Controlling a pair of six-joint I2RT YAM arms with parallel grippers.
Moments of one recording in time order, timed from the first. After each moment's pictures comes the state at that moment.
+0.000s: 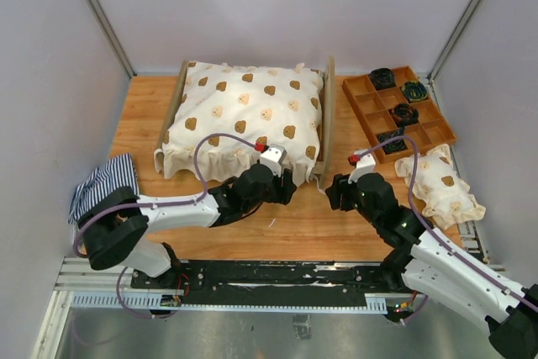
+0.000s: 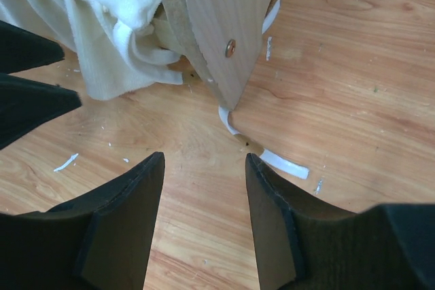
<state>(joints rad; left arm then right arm) -1.00 1.40 0.66 0.31 -0.28 -0.44 0.72 0.67 0.44 -0.26 0.25 0.33</state>
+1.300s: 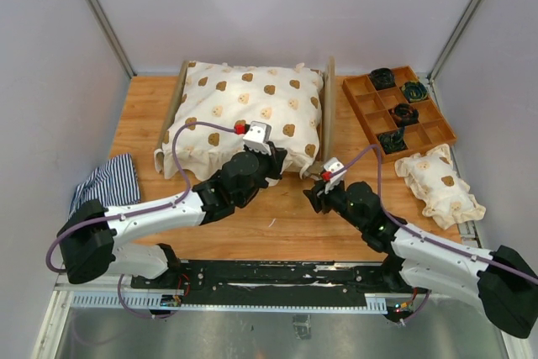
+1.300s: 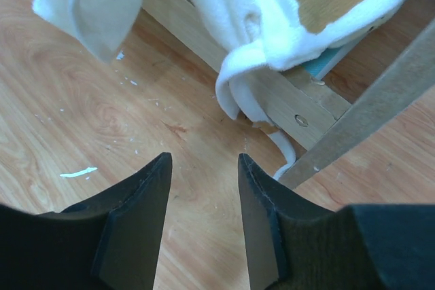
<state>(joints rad) -1.01 1.27 0.74 0.37 -0.49 -0.40 0.81 0.88 0.25 0.37 0.08 0.03</state>
